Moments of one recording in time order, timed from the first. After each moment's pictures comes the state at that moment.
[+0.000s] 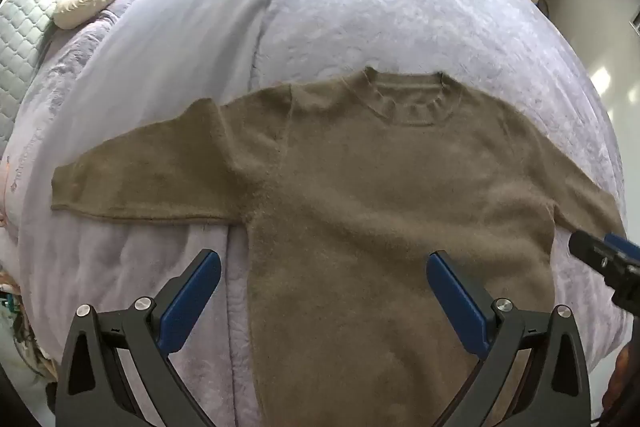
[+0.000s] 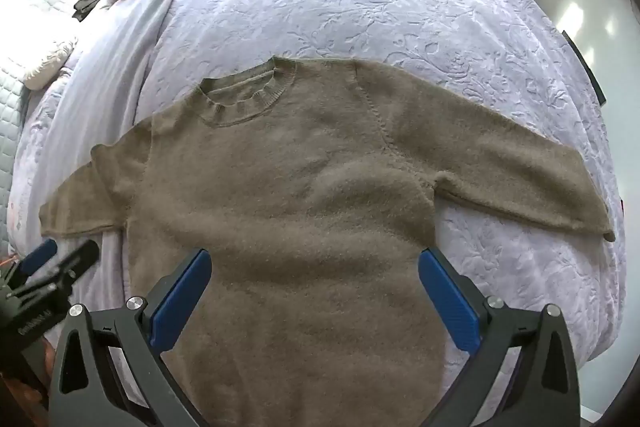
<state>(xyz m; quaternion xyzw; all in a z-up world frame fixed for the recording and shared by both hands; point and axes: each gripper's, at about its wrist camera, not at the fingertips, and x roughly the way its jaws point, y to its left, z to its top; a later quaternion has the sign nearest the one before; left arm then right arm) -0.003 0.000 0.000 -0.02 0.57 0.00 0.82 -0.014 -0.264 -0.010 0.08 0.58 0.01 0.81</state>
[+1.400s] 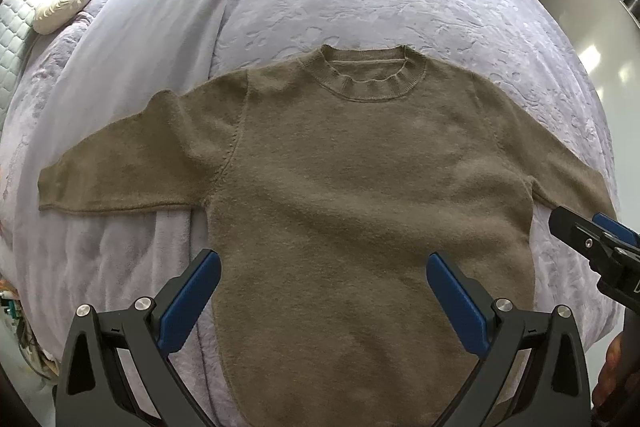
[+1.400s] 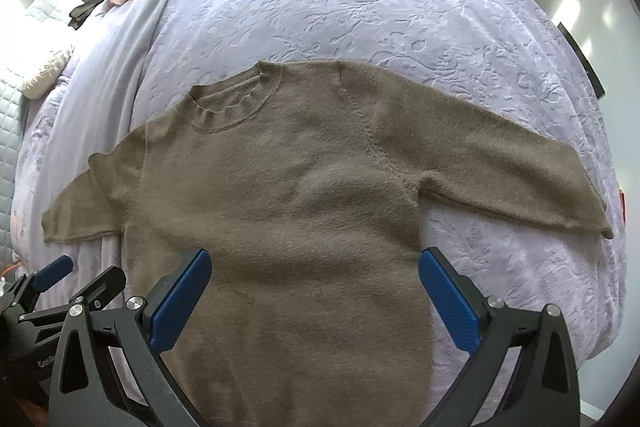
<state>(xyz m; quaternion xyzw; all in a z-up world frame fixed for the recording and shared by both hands) -0.003 -0.045 -0.007 0.00 0.61 -0.02 0.79 -0.011 -0.285 -0.007 0.09 0.58 0.01 0.81</state>
